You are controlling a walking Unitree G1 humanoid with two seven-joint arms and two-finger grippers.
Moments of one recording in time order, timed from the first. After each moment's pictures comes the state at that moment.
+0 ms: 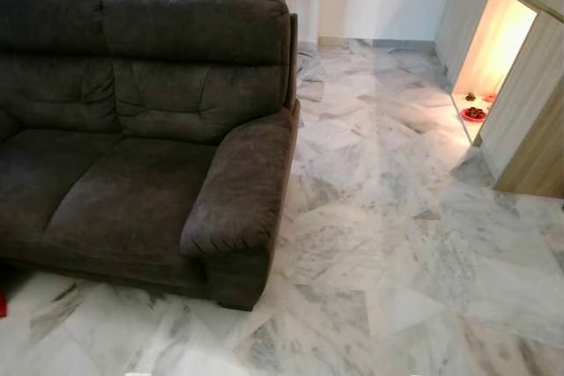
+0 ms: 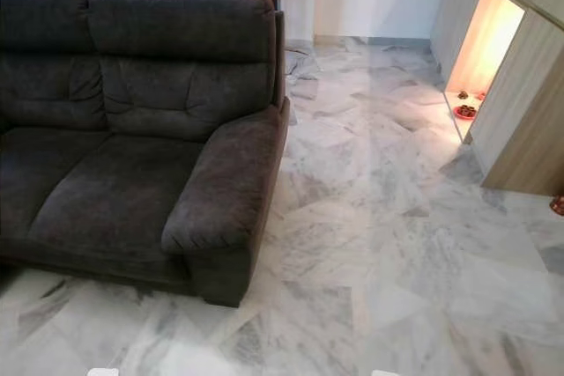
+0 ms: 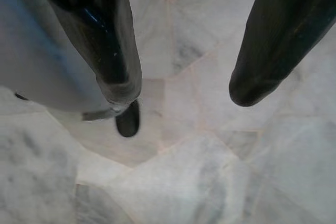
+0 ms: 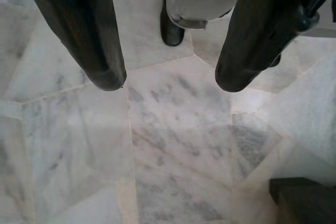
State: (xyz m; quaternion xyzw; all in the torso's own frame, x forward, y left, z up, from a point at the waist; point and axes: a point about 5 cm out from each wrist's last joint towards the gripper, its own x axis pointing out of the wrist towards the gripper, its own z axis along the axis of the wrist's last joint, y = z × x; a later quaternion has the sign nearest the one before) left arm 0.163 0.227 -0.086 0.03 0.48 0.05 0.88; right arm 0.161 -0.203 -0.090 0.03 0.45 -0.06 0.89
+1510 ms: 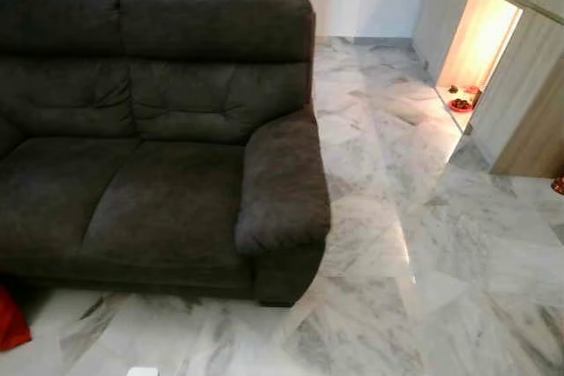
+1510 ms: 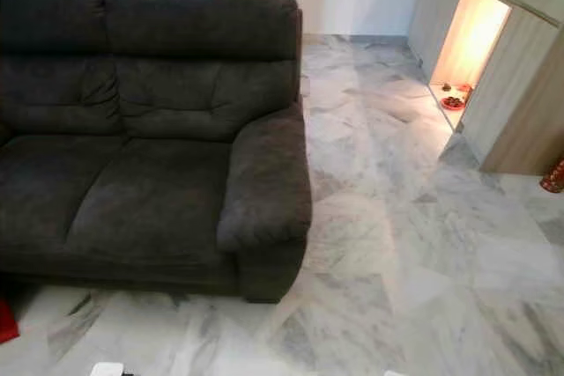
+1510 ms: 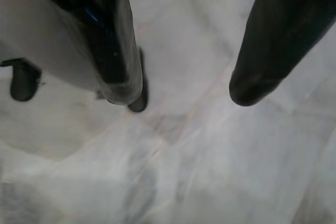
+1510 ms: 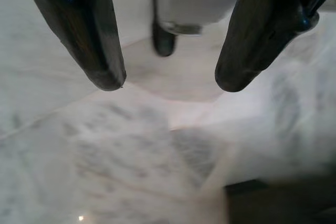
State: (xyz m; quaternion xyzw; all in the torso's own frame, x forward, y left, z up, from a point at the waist) left arm 0.171 0.228 -0.082 0.02 0.47 0.05 0.88; right arm 0.162 -0.204 -0.089 0.06 0.44 -0.08 0.89
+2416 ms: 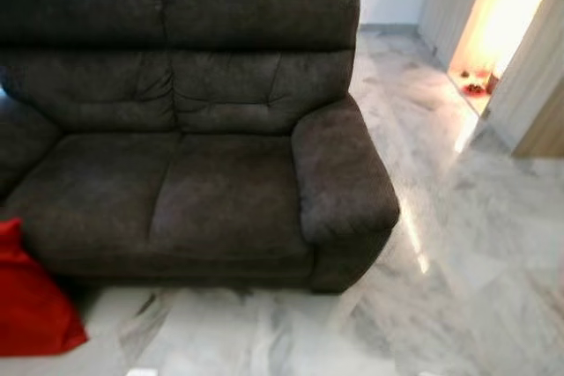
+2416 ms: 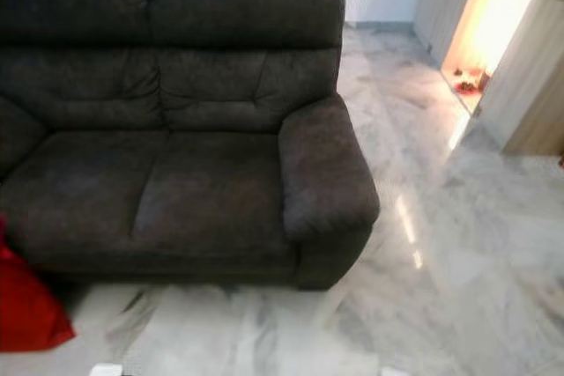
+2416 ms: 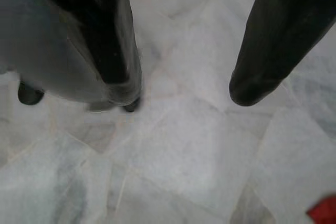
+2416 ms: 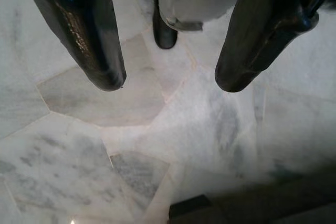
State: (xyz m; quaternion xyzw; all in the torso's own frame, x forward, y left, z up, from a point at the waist) left arm 0.168 0.221 -0.085 0.02 0.47 0.05 0.88; right arm 0.161 -0.209 -0.088 0.07 0.44 -0.08 0.89
